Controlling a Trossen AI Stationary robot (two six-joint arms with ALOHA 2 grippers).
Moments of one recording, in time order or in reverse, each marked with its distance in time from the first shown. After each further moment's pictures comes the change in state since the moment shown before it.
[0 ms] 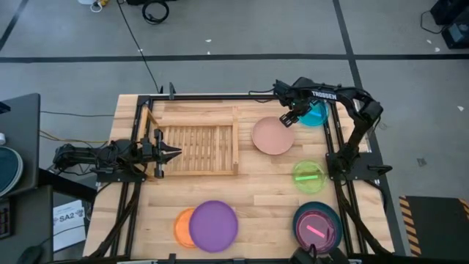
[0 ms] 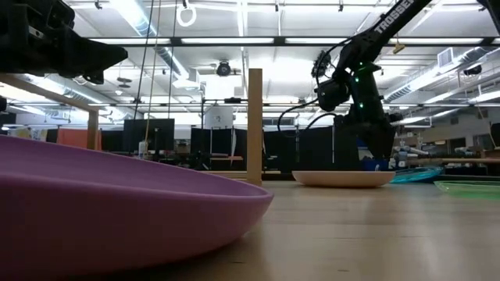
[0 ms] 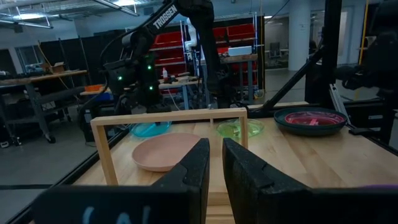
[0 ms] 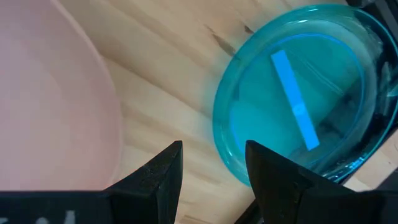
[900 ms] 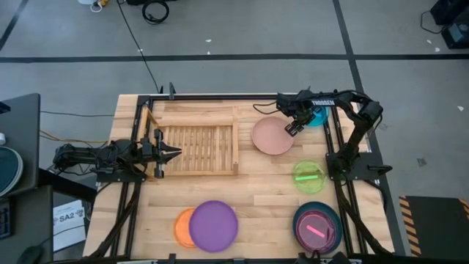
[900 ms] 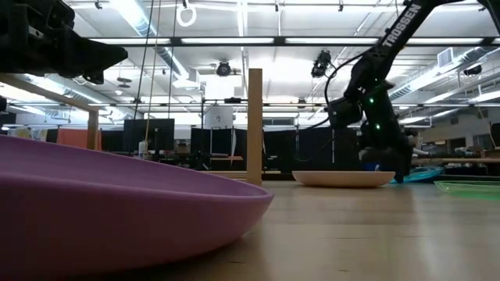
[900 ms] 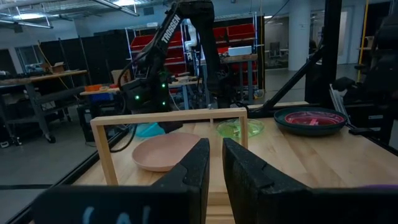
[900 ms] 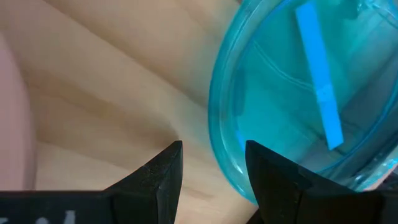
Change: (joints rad) left arm 0.000 0.000 0.000 0.000 0.000 0.000; right arm 0.011 -0.002 -0.234 0.188 0.109 -0.010
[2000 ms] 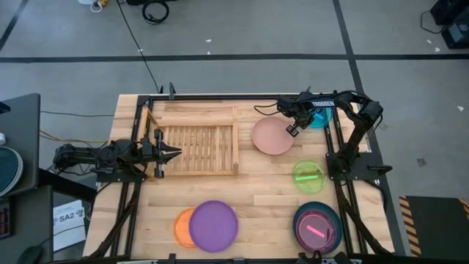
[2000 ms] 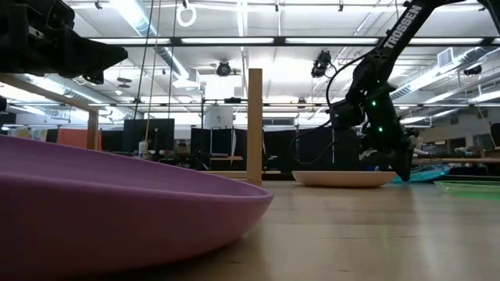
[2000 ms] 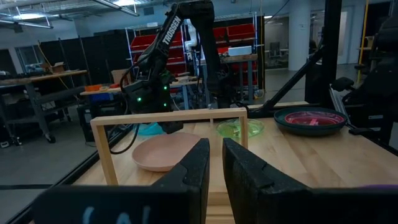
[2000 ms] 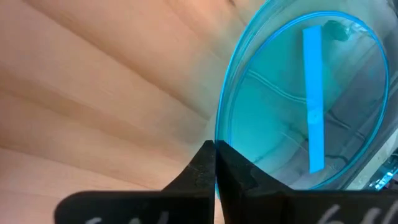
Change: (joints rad) left arm 0.000 0.000 0.000 0.000 0.000 0.000; right arm 0.000 0.000 -0.025 0.021 0.050 -0.002
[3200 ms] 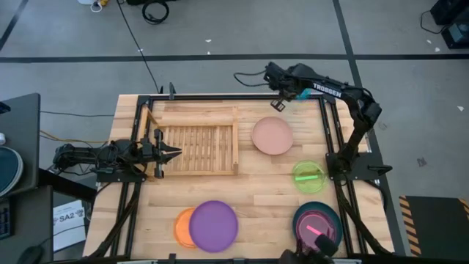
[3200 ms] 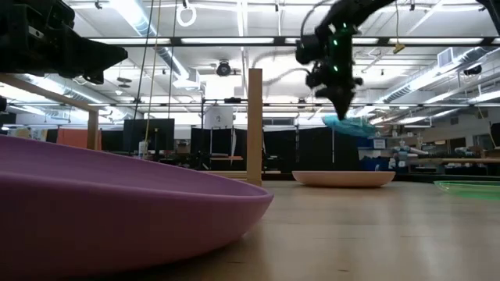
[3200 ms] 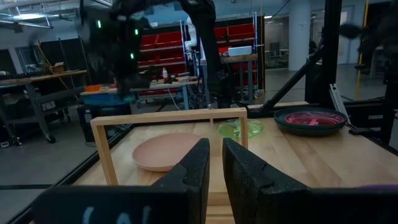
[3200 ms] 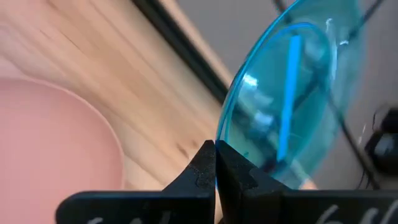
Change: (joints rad) left arm 0.000 0.000 0.000 0.000 0.000 0.000; right arm 0.094 0.000 0.652 -0.268 0.024 -0.212
